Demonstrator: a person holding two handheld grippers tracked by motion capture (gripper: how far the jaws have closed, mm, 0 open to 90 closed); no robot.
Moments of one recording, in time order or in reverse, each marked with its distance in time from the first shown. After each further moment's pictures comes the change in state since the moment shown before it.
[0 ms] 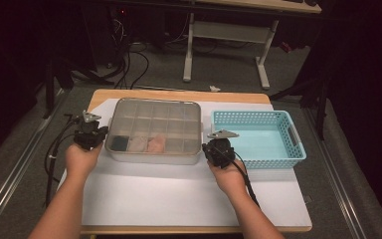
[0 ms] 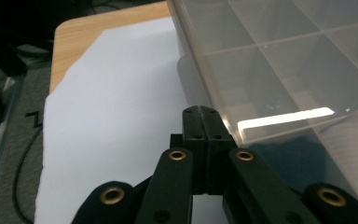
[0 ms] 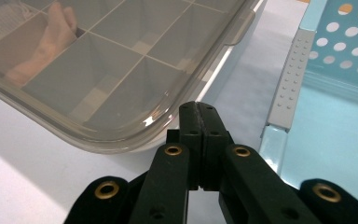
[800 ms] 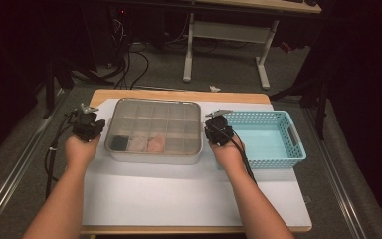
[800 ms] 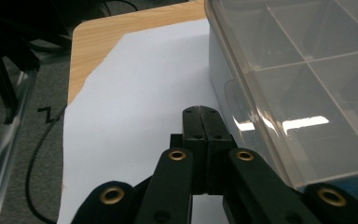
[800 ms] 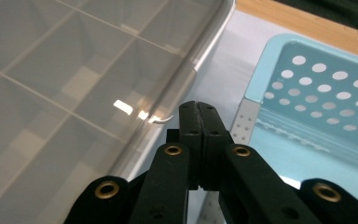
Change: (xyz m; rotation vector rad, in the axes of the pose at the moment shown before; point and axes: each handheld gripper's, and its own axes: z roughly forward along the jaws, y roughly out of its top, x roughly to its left) left arm 0.019 0.014 0.025 0.038 0.045 -0.006; right arm -0.026 0.052 0.033 0.082 -0.098 -0.036
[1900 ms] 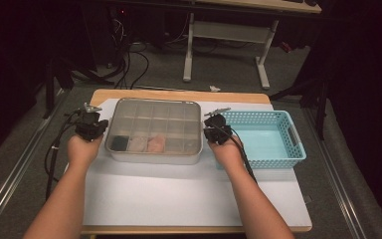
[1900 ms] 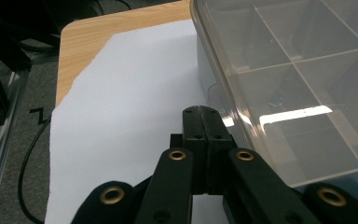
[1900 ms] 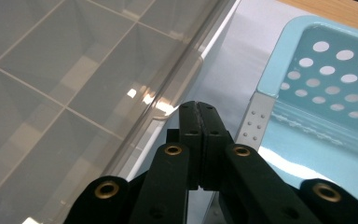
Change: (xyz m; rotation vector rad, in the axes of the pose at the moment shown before) left arm -0.003 0.002 0.000 0.003 -0.033 -0.011; right arm -0.004 0.002 0.012 0.057 0.040 0.013
